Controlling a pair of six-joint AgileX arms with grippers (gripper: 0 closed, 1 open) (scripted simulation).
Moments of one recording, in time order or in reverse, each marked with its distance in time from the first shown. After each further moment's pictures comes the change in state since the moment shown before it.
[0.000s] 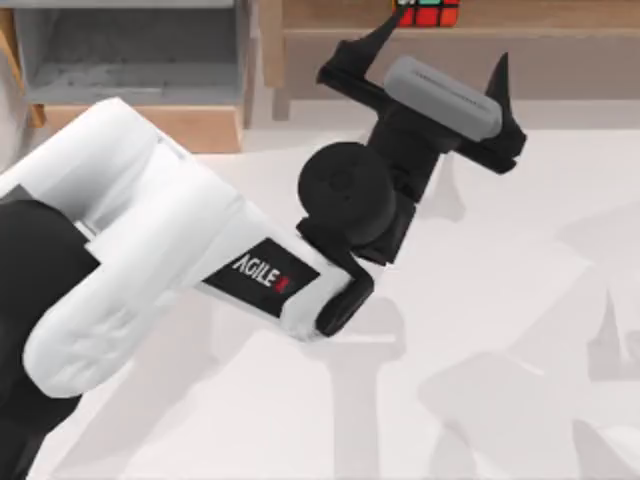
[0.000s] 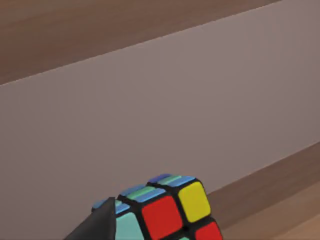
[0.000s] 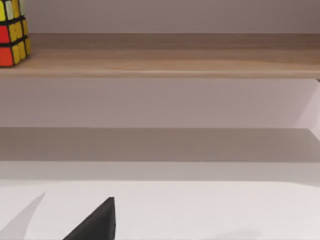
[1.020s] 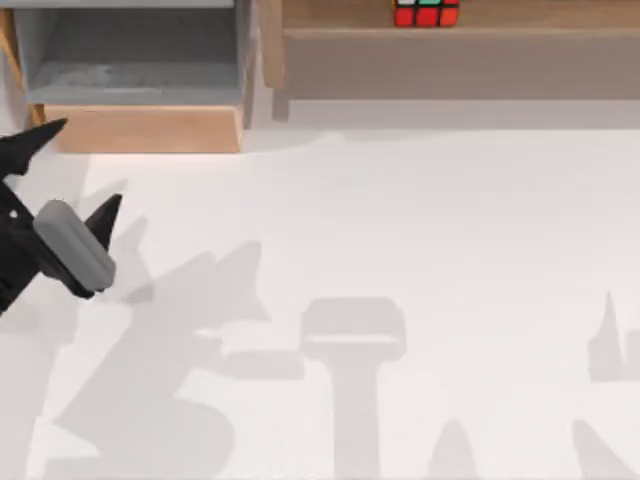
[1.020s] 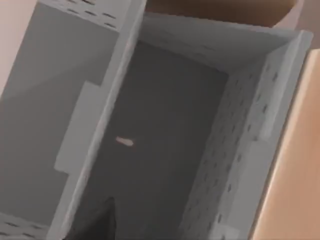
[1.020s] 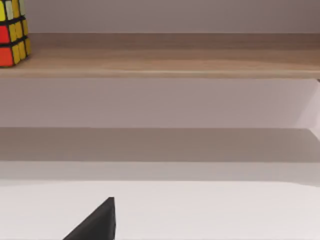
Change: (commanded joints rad) left arm 0.870 -0.285 -0.837 0.178 0.843 0.696; right arm 0.000 0.000 0.000 0.000 0.000 0.000
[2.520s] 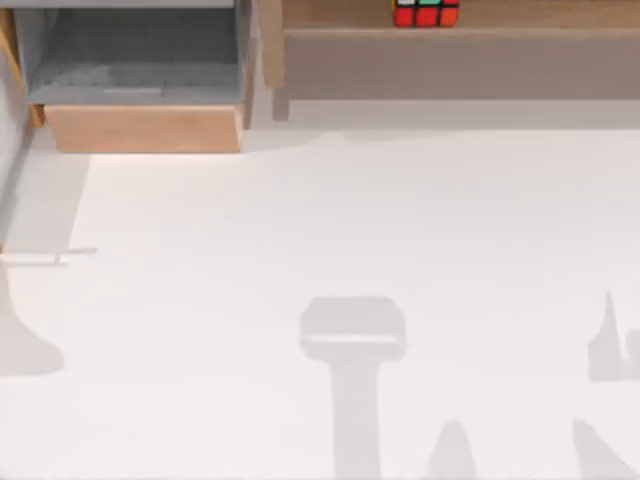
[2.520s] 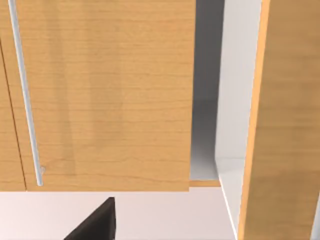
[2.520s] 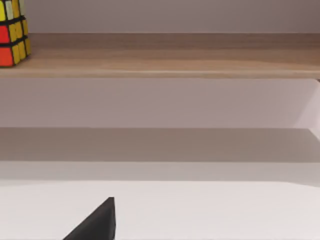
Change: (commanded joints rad) left arm 0.591 0.003 0.137 -0.166 0.138 0.373; right arm 0.000 0.000 0.000 0.000 0.000 0.000
